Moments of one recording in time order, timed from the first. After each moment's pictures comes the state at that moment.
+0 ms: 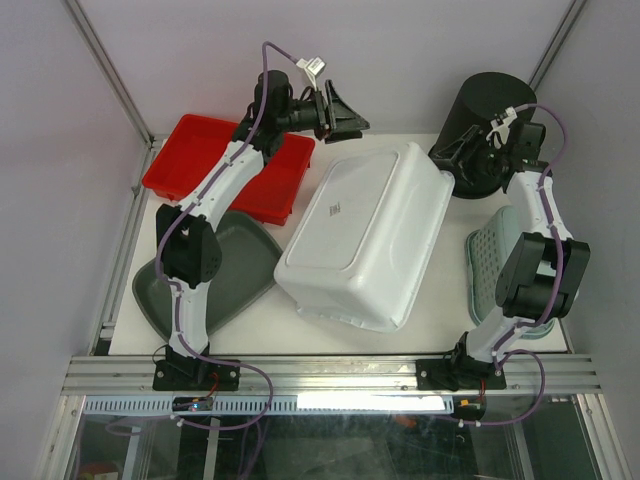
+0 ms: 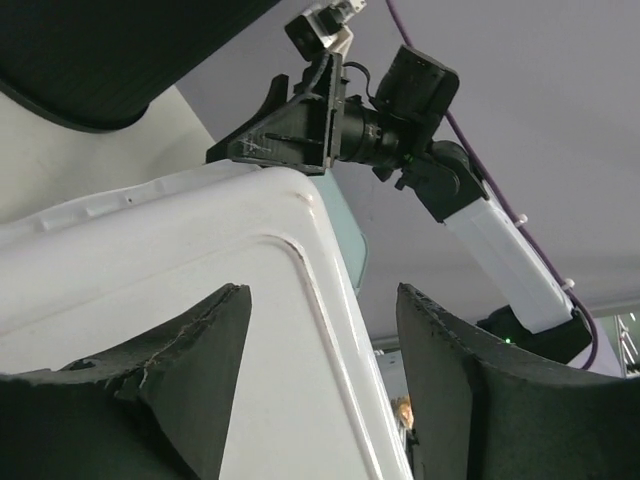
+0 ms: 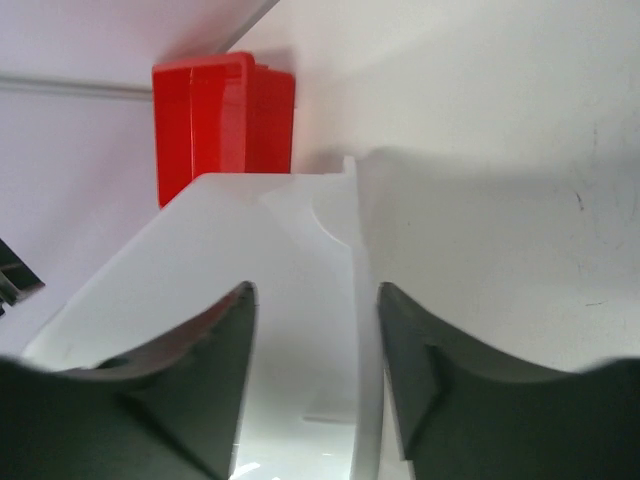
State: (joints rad) left arm -0.45 2.08 2.04 -0.01 0.90 -0.99; right arm -0.21 1.68 1.41 -0.41 -0.76 0.61
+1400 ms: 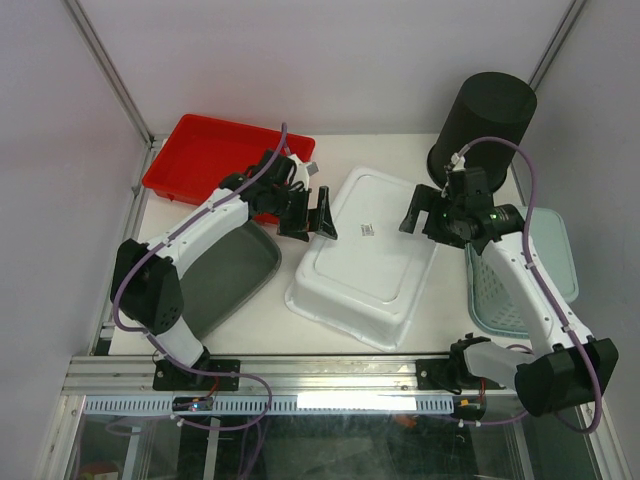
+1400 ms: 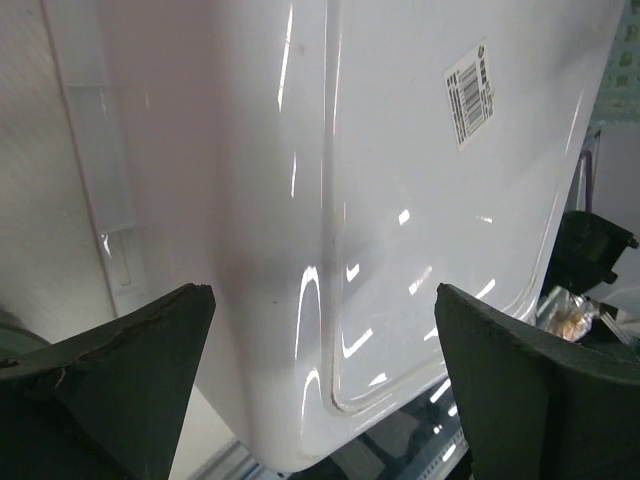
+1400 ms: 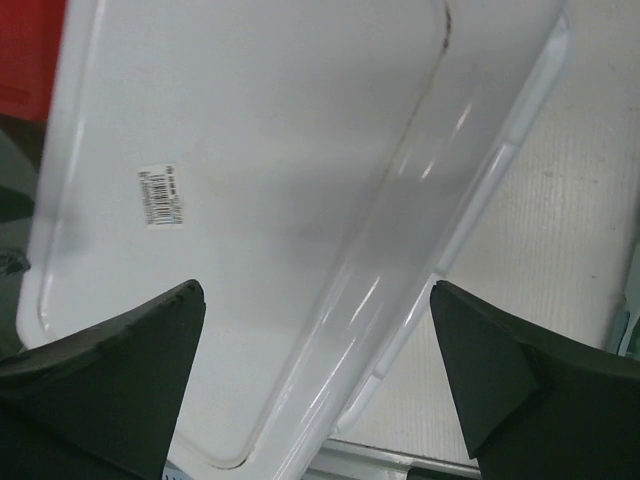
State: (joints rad) left arm -0.55 1.67 1.42 -0.68 0.49 -0.45; right arm 0.26 1.15 1.14 -0.87 -0.05 0.46
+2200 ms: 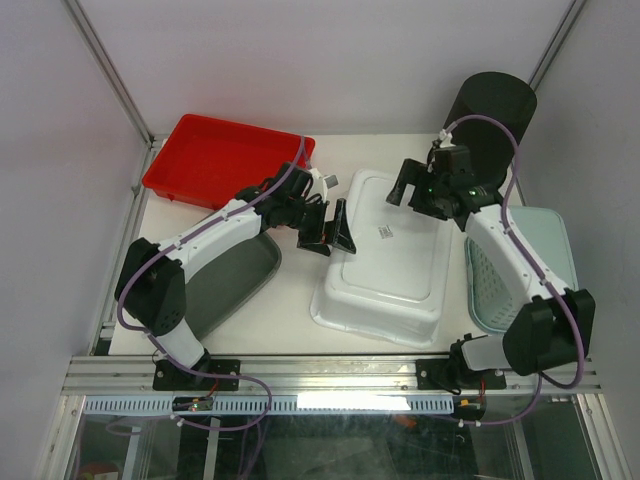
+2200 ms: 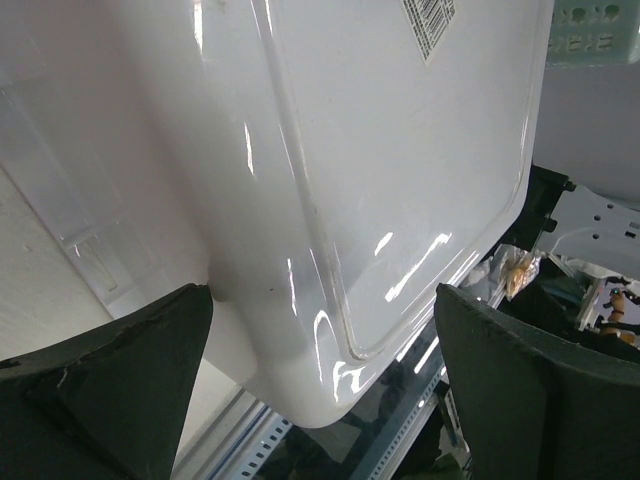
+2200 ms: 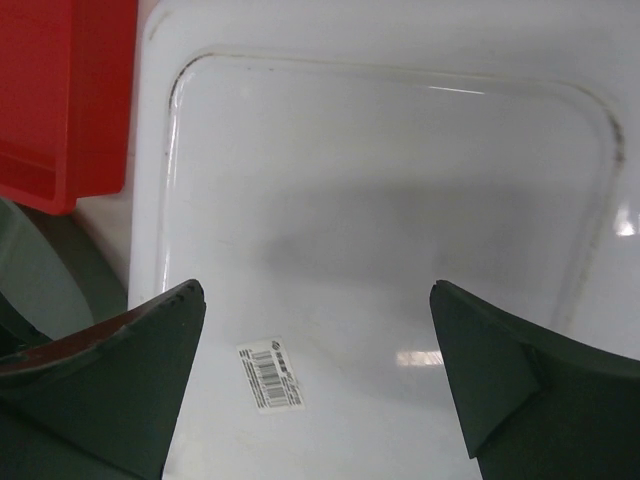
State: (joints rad) left arm -0.66 1.67 1.32 -0.53 0.62 -0.56; right arm 0.26 1.36 1.20 -0.60 -0.07 0.48
